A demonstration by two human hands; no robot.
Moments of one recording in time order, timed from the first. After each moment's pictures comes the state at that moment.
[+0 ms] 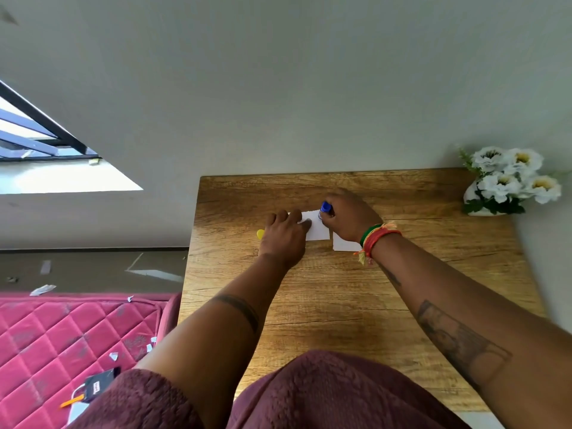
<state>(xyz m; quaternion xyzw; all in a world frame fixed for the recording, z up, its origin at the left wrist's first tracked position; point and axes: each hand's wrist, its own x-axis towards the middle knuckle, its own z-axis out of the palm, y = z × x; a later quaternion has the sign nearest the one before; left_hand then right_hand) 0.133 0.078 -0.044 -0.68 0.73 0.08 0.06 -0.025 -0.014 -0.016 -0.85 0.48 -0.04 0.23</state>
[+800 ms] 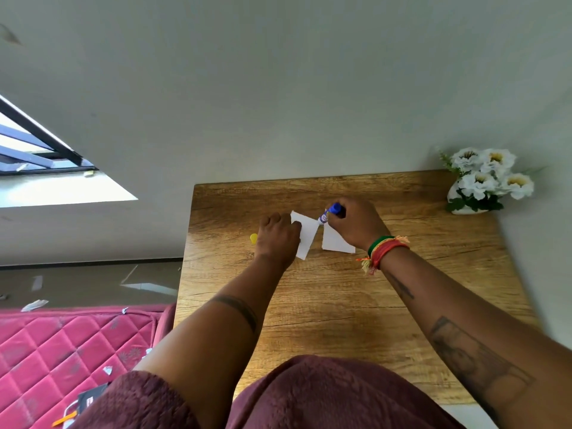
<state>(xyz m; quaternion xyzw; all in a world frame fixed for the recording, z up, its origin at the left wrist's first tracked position) 0.125 0.077 -0.038 -0.69 0.72 0.04 0.10 -0.058 0.007 0.002 -0.75 0.55 -0.16 0.34</state>
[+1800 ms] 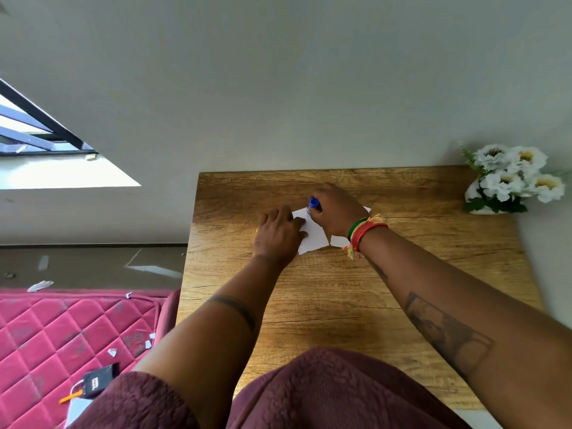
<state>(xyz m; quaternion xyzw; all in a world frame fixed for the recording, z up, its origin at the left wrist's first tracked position) 0.141 0.082 -0.055 -0.71 0.70 0.07 0.01 0.000 -0.013 -0.010 -0.86 0.46 -0.02 0.24</state>
